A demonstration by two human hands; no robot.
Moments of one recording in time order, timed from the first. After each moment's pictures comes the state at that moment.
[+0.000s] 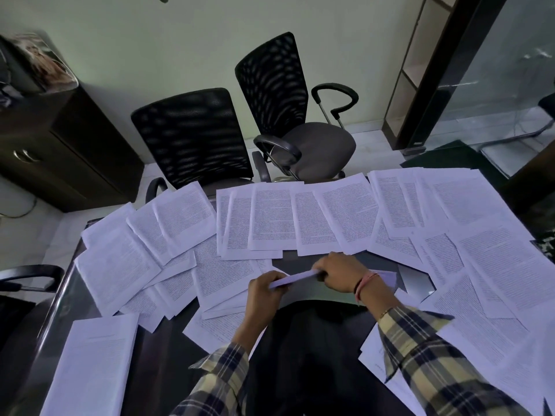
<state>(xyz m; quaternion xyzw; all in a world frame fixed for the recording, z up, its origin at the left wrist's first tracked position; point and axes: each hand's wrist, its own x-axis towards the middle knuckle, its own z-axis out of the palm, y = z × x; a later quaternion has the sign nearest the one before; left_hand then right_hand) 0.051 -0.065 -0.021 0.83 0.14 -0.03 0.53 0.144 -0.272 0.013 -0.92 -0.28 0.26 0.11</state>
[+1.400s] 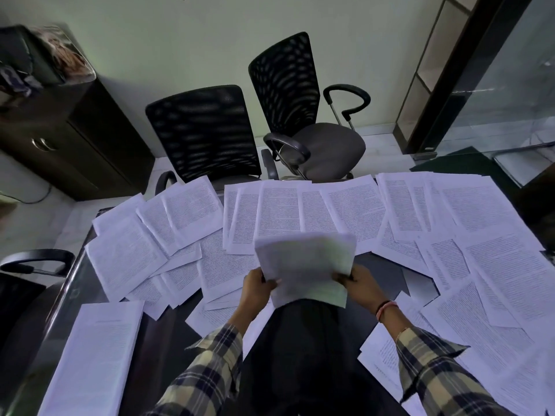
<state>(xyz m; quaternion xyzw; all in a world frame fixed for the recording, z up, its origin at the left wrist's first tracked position) 0.057 -0.041 -0.022 0.81 0.25 -0.13 0.52 0.108 -0.310 -0.036 -0.82 -0.01 0.21 0.53</state>
